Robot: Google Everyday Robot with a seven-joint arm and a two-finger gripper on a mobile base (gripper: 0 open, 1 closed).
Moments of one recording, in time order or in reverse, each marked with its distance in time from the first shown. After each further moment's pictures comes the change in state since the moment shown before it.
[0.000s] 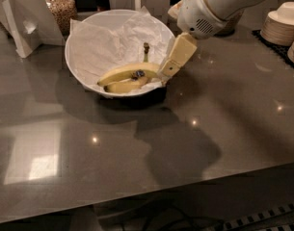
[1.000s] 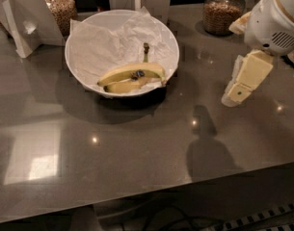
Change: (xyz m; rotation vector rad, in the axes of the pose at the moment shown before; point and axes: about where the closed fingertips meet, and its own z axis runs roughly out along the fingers) arm 0.098 0.055 -0.097 0.013 0.275 0.093
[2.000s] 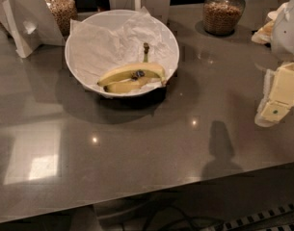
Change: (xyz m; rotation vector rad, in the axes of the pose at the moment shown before) arm 0.039 0.036 -0.032 -0.038 0.179 -0.025
